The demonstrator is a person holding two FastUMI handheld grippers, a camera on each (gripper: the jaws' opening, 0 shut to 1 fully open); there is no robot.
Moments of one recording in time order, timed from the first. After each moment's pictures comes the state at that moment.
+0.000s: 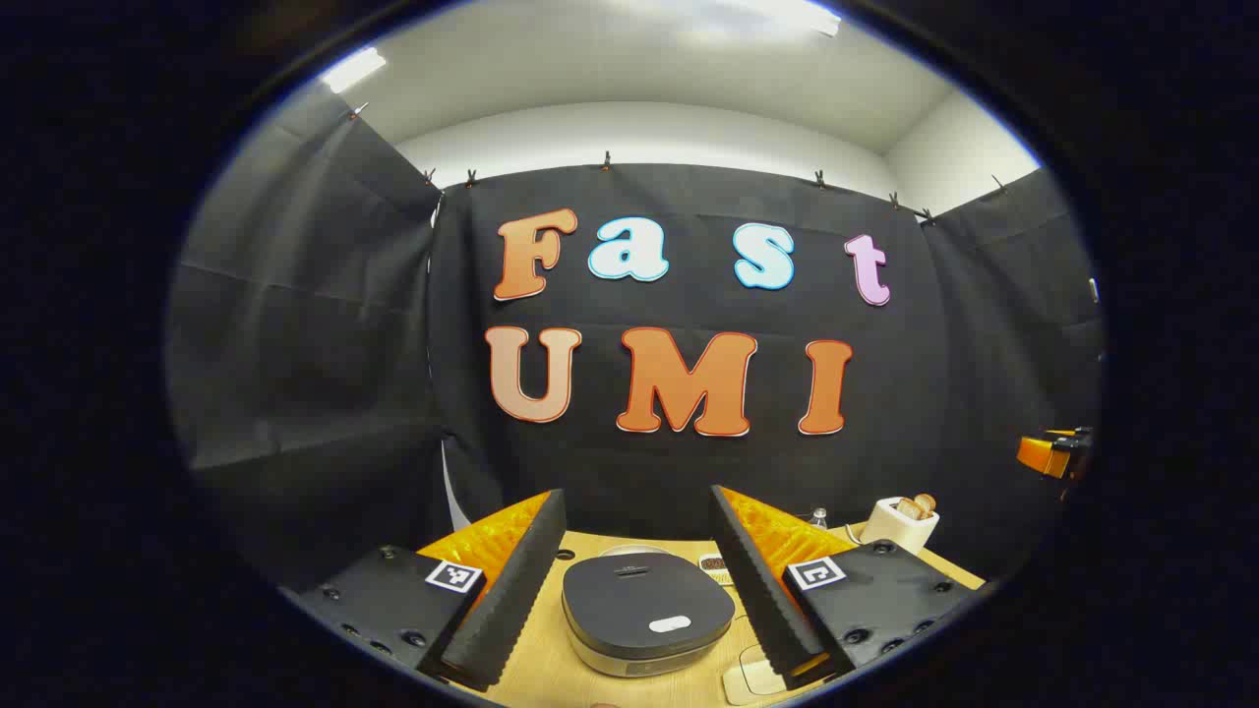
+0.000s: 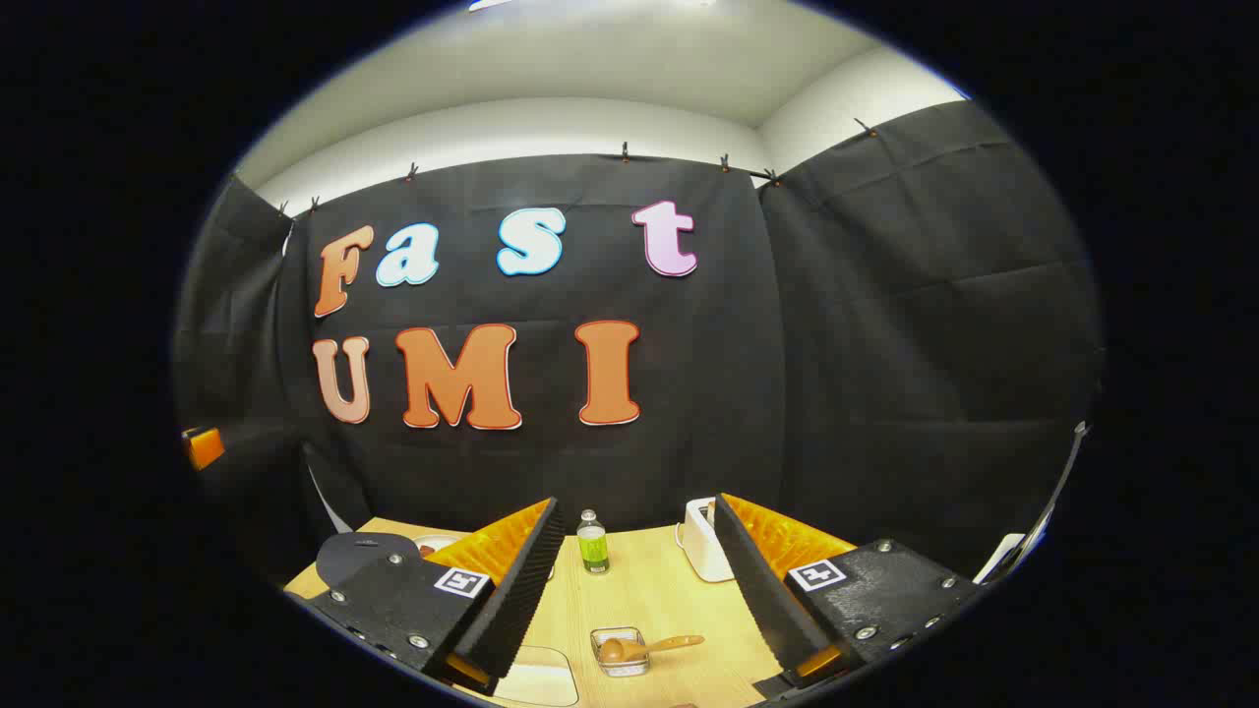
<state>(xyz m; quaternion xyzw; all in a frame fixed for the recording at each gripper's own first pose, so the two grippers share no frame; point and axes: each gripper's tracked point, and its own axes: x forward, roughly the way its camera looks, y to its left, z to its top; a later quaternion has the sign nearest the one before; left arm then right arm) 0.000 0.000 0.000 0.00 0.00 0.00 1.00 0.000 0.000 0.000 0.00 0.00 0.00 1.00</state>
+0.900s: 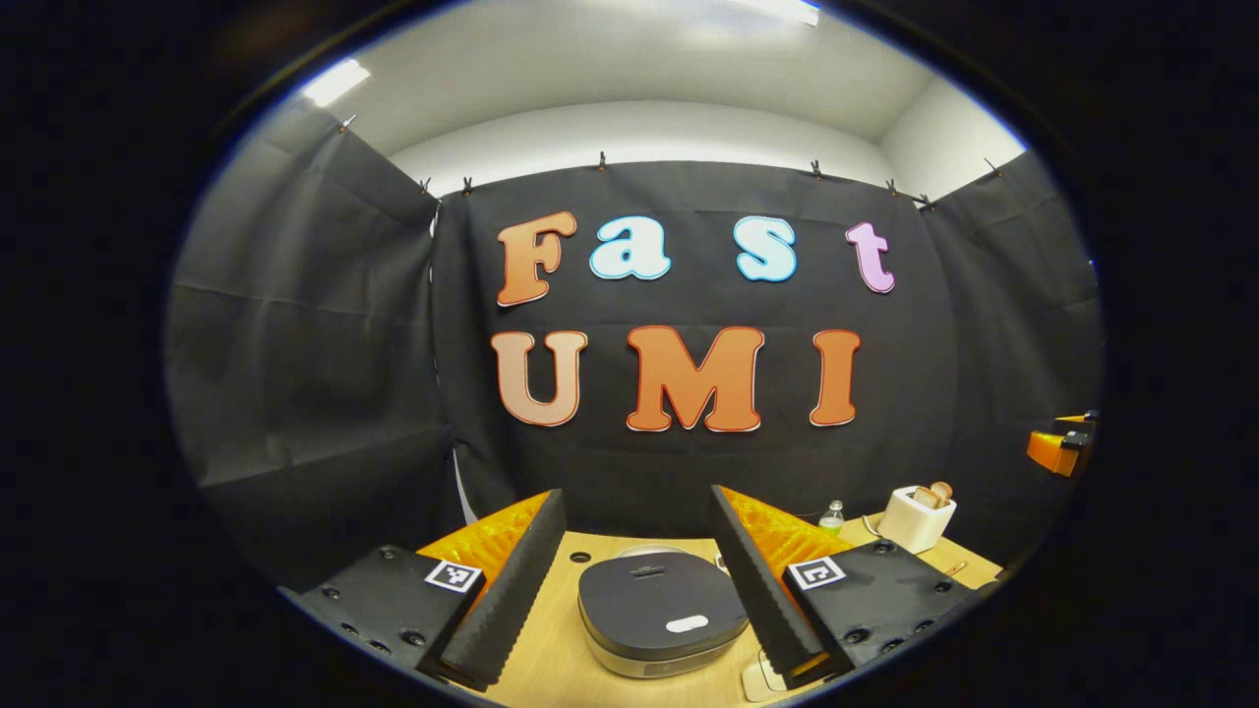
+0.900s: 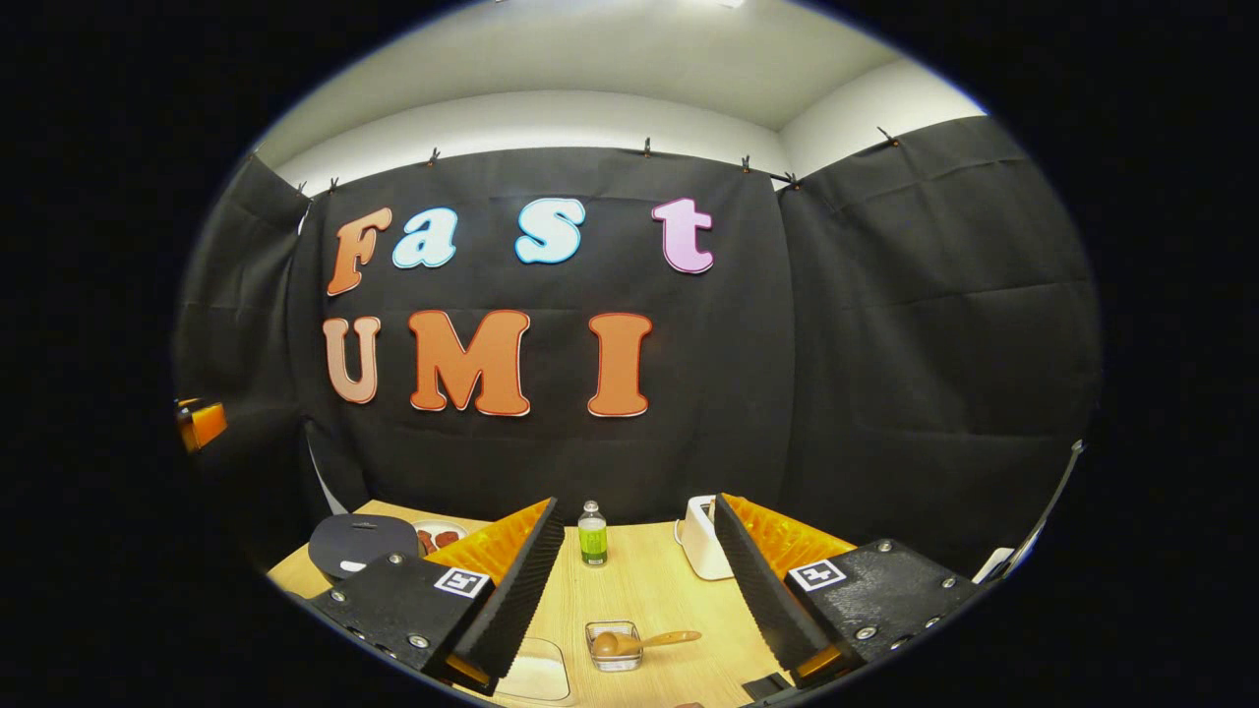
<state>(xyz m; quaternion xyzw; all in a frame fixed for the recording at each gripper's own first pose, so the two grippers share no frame) 0.001 0.003 -0.002 0.04 0.00 0.02 1.00 -0.004 0.005 -0.008 -0.03 0.00 0.01 1.00</state>
